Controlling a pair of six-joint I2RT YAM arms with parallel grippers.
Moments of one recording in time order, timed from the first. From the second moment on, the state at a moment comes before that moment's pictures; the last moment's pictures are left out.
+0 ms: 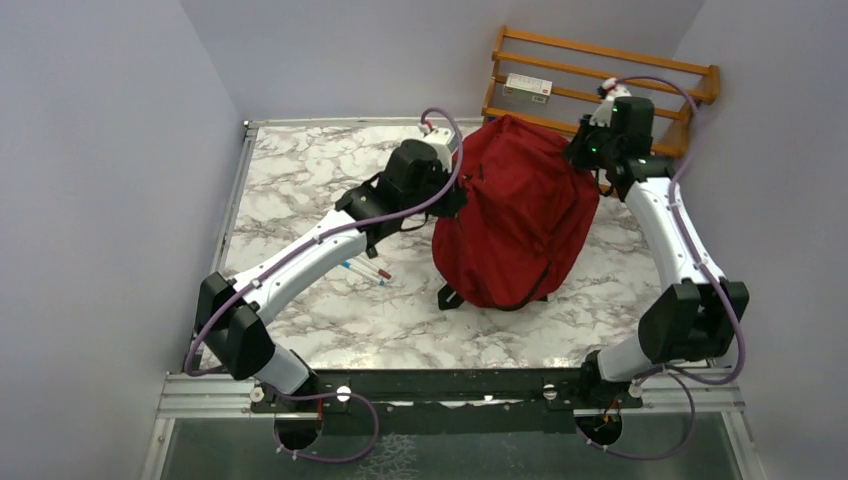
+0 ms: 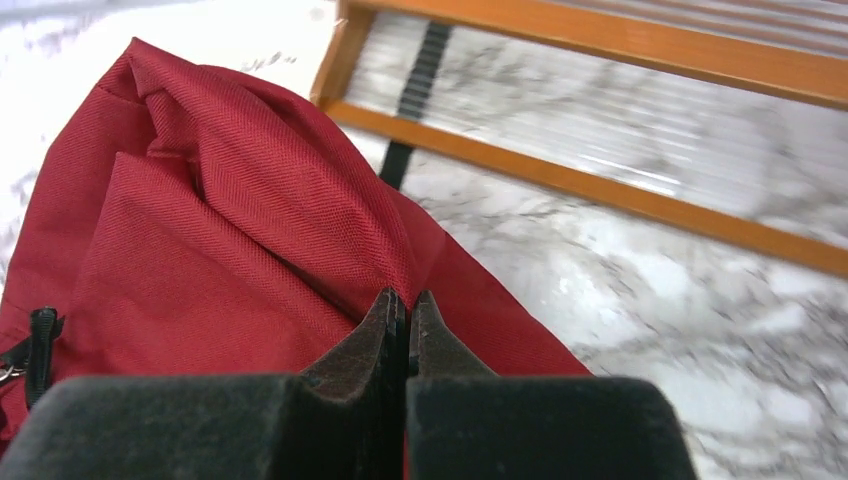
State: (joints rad) left arm -0.77 1.47 1.31 -0.31 0.06 -0.45; right arm 0.06 1.55 1.44 -0.44 -0.17 0.12
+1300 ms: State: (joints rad) left arm -0.56 2.13 1.84 -0.42 0.22 -0.12; right arm -0.02 0.96 0.88 -0.35 0.14 0.45
